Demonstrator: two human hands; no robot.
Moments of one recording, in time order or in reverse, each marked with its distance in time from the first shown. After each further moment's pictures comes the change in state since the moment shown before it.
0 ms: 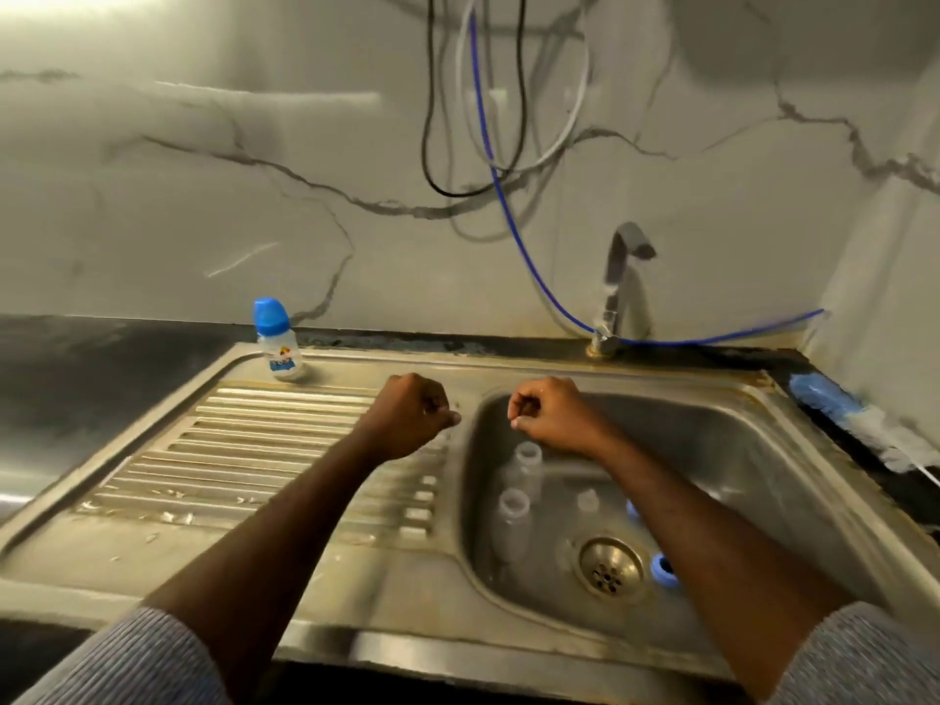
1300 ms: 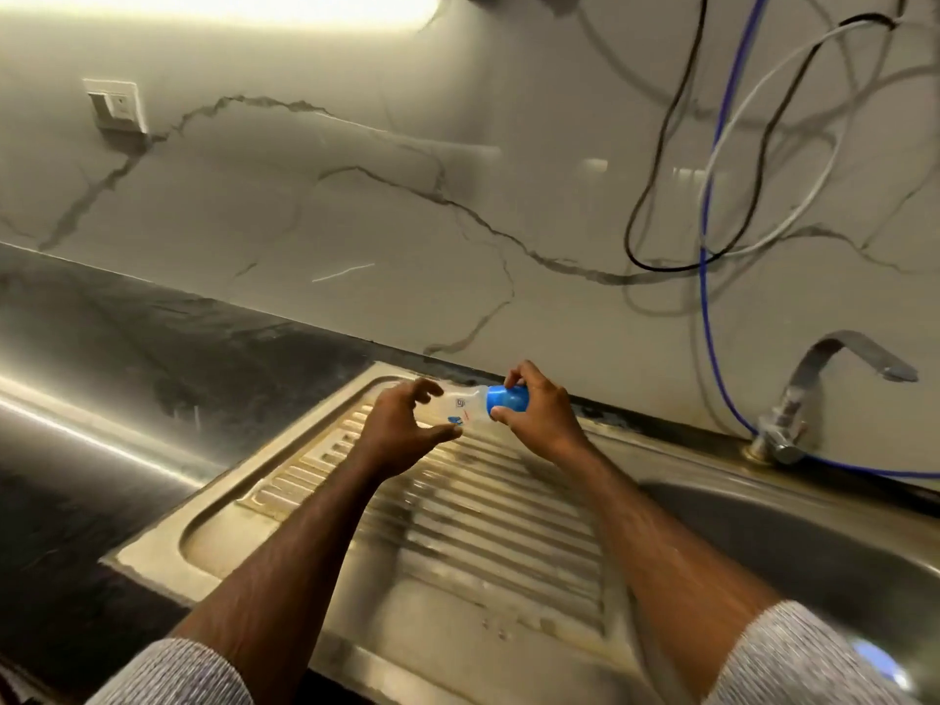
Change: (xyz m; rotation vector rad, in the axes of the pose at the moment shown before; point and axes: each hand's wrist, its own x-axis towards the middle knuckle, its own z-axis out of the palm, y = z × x) left_hand -0.037 -0.174 -0.098 -0.184 0.358 -0.240; right_hand 0.137 -0.162 0.118 0.118 0.136 -0.099
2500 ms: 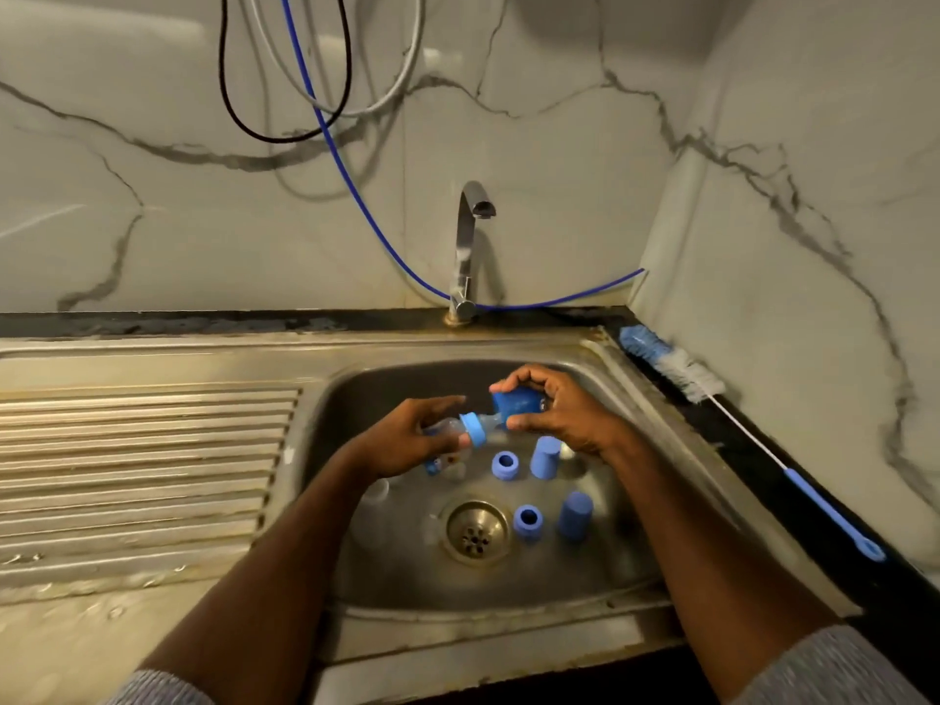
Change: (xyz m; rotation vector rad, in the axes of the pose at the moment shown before) left_hand -0.079 0.203 0.285 -0.285 -0.904 0.238; right_hand -0.236 0.230 -0.255 0.365 0.017 0.237
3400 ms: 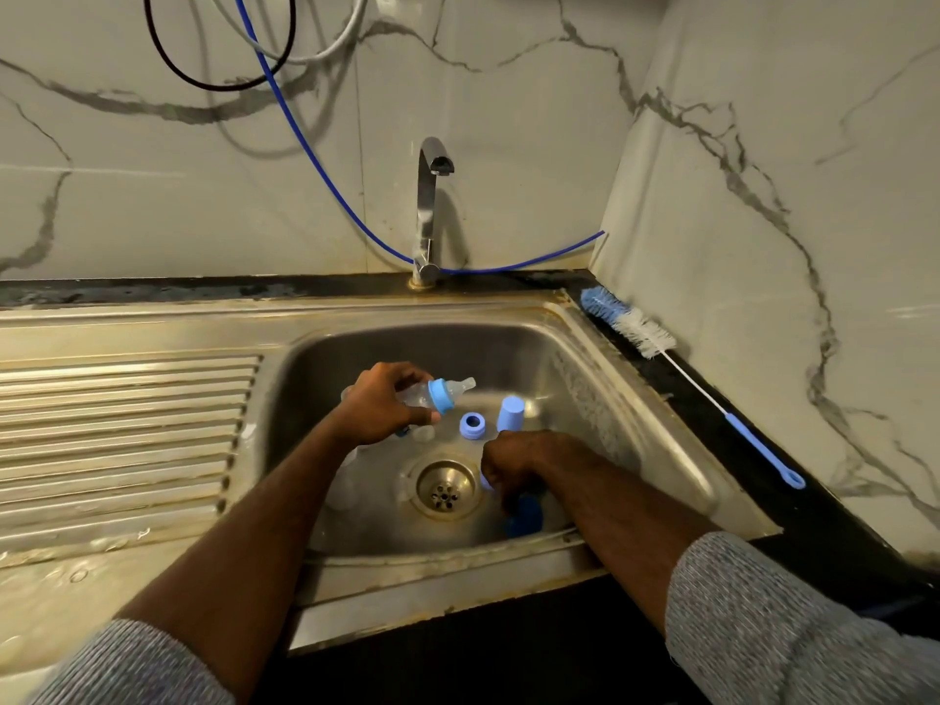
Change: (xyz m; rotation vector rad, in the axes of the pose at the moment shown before) left_hand 0.000 0.003 0.017 0.157 0.151 -0.016; right_hand -0.030 0.032 0.049 -1.147 -0.698 0.565
